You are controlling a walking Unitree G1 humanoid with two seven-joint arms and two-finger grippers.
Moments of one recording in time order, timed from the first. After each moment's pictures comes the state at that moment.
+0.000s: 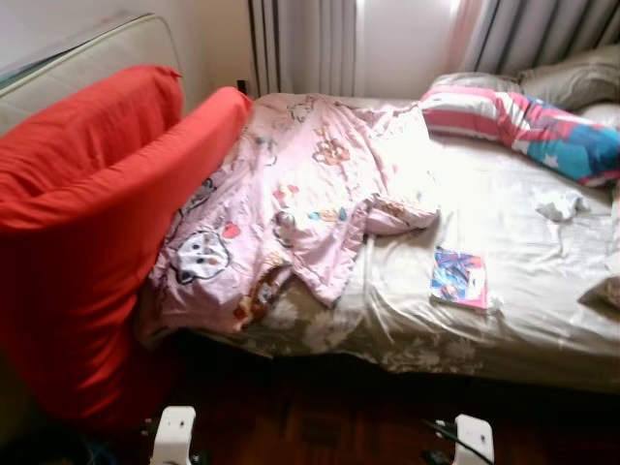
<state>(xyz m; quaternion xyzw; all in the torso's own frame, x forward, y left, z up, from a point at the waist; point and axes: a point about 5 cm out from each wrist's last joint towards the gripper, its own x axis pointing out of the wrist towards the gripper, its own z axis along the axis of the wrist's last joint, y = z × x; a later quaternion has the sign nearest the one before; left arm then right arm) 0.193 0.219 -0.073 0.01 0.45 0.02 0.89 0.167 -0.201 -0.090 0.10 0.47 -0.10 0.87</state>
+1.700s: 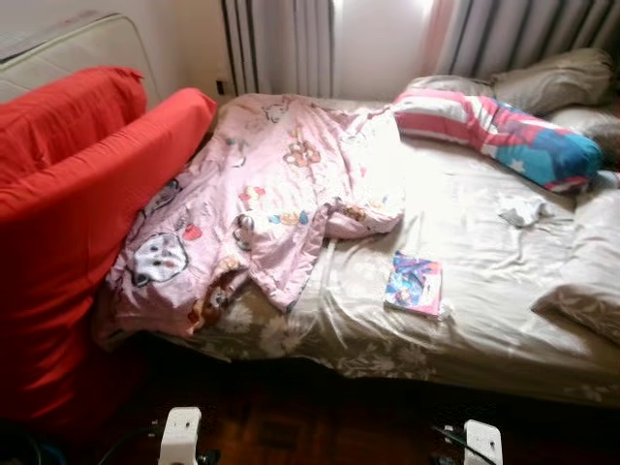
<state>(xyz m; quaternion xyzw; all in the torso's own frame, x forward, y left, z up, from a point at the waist) 0.192 0.215 -0.075 -0.01 0.45 0.02 0.89 0.164 -0.204 -0.091 0.10 0.47 -0.10 0.87</state>
